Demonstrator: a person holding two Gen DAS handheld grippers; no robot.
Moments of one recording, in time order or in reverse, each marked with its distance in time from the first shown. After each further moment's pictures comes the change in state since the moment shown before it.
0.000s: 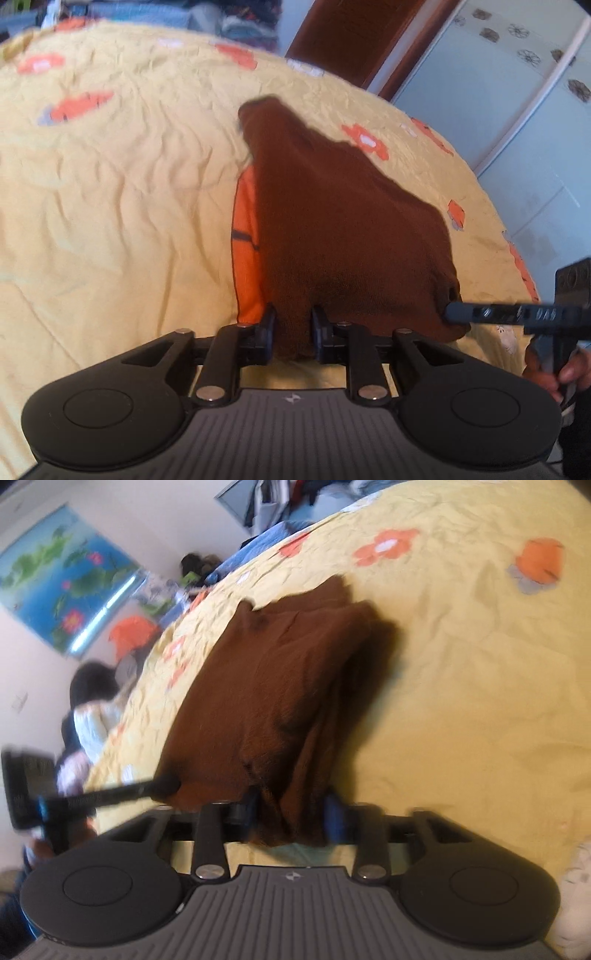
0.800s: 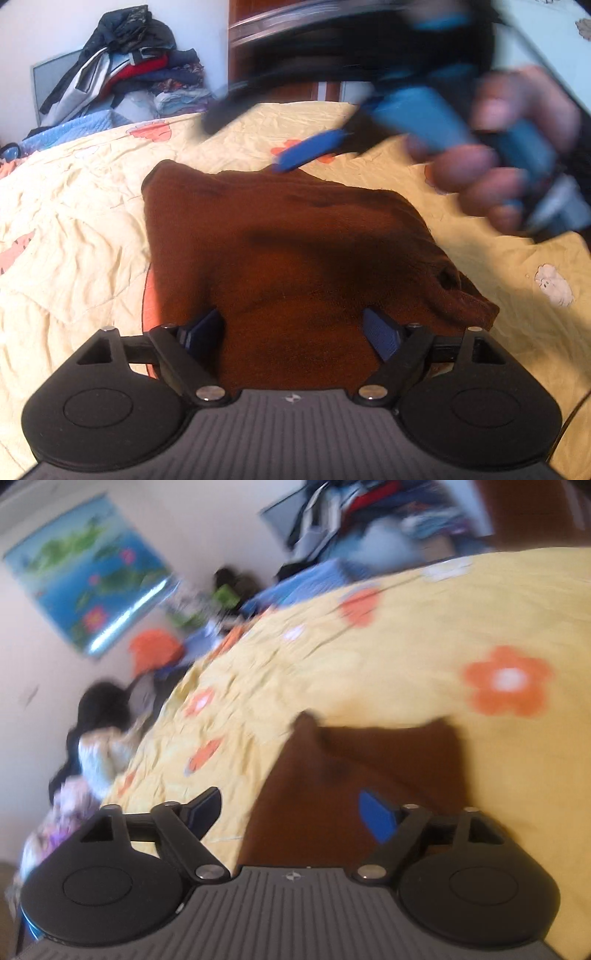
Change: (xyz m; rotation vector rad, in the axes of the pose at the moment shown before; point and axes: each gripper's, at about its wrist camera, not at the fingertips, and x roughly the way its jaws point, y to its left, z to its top) left arm 0.070 -0.077 0.001 0.412 -0.102 0.092; right arm 0.111 0.082 0.132 -0.186 -0.016 0.046
